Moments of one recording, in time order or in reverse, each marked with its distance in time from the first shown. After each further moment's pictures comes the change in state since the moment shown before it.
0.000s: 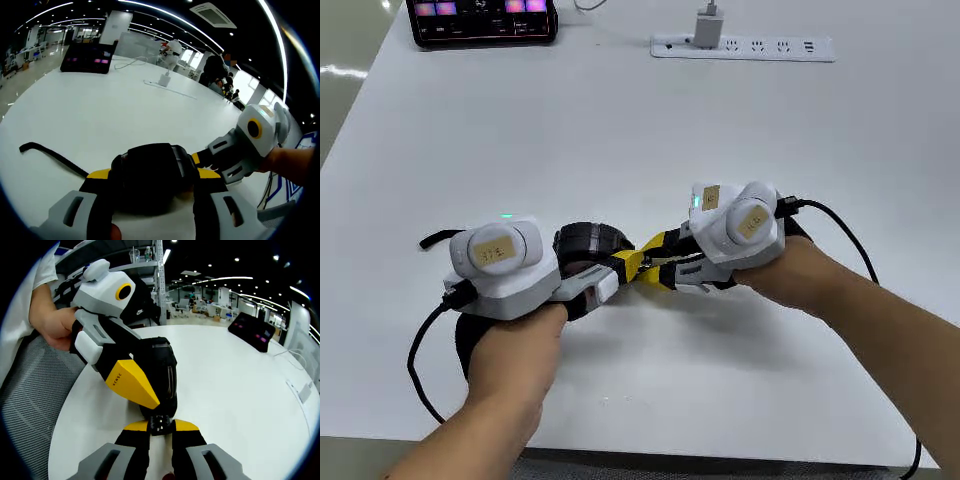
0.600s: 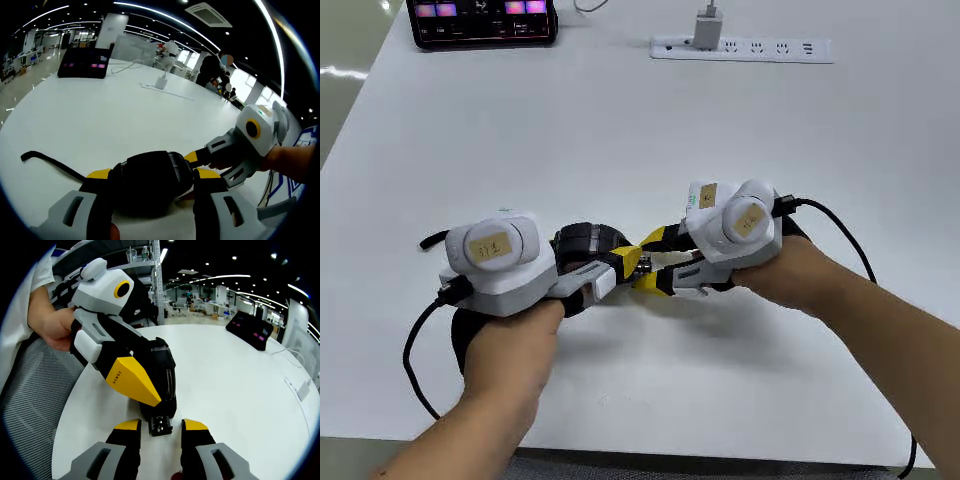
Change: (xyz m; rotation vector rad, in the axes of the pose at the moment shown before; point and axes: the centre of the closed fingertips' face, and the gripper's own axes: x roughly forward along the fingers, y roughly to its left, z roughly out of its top) left arm -0.004 -0.003 0.009 0.041 -0.014 -0.015; right arm -0.006 0.000 0.003 0.025 0.007 -0.018
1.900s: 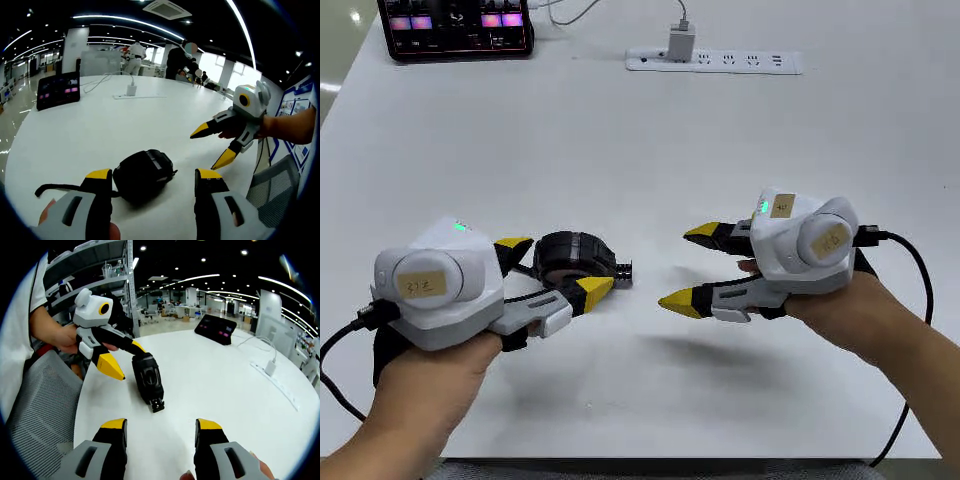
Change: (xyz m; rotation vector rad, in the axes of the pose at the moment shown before) left arm -0.038 -0.017 0.007 0.293 -0.006 -0.182; right arm -0.082 0.009 -0.010 0.158 -0.065 -0.205
